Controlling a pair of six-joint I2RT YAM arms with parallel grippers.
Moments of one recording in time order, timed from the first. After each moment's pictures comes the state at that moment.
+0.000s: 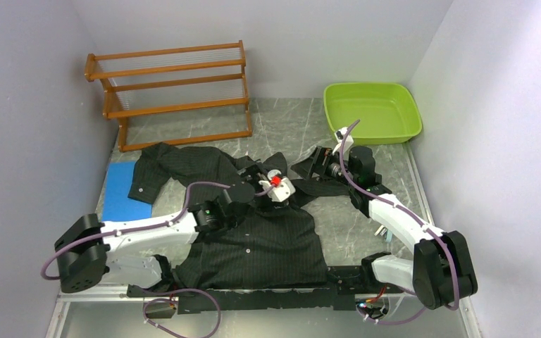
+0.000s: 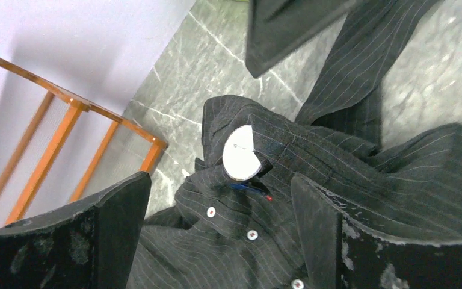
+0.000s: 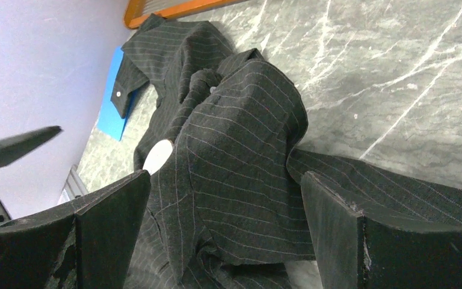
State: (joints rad) left arm -1.12 1.28 0.75 0.28 -0.44 0.50; right arm 0.29 1.18 0.59 0.28 -0.48 0.58
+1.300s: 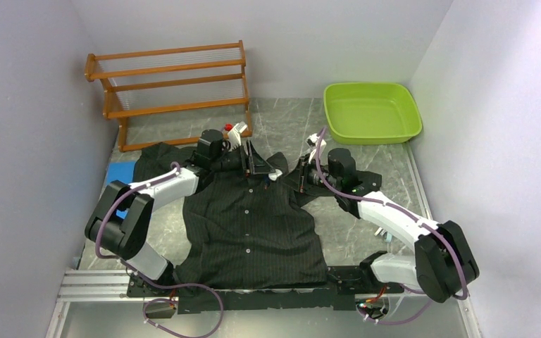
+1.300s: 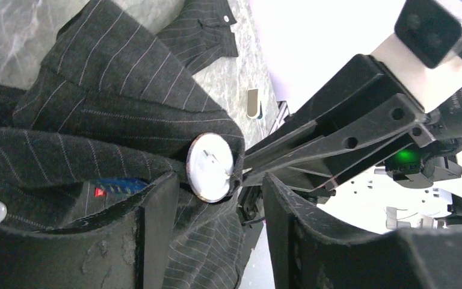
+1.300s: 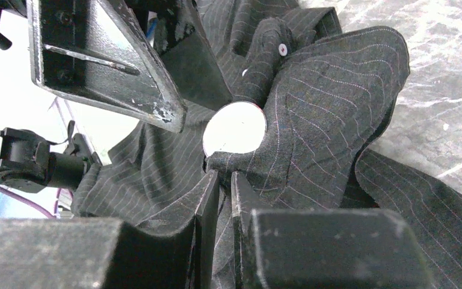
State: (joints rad) left arm -0.49 1.57 0.87 0.32 0.74 -0.85; right arm 0.50 1.22 0.63 0.23 -0.50 0.41
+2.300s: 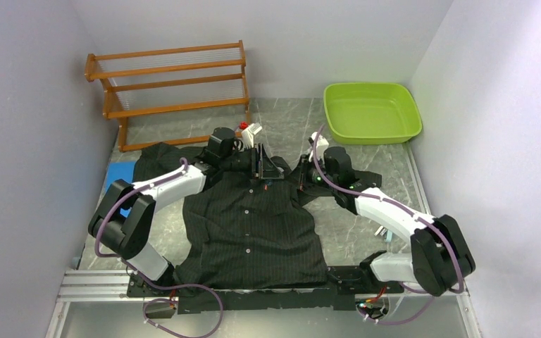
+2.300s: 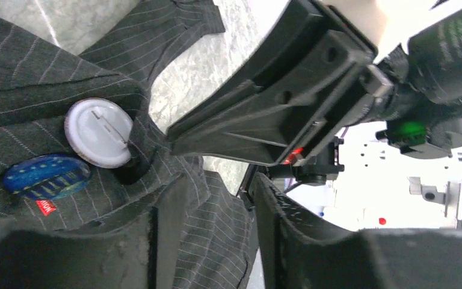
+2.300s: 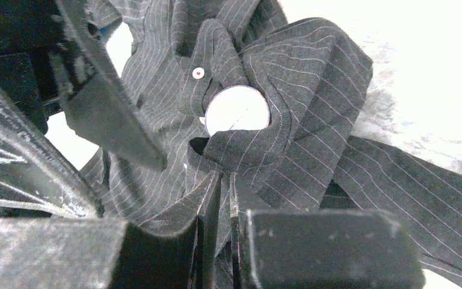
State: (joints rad) left arm -0.57 1.59 0.96 0.25 0.77 -0.74; right arm 0.50 1.29 0.67 0.15 -0.36 0.45
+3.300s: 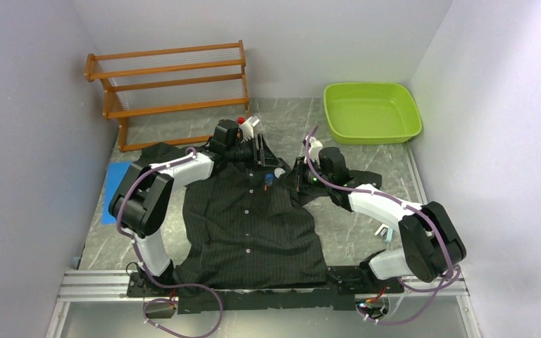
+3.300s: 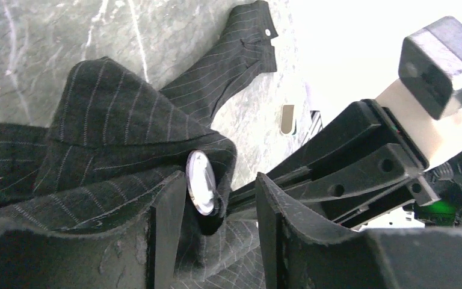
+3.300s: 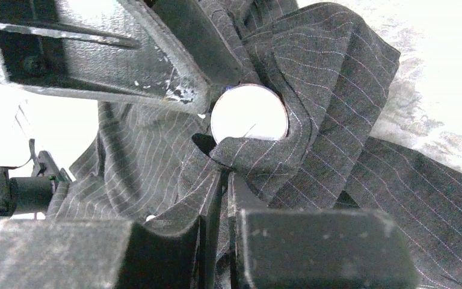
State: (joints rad) left arm -0.50 1.78 1.10 0.18 0.68 -0.76; right arm 0.50 1.37 0.66 0.21 -0.41 0.45
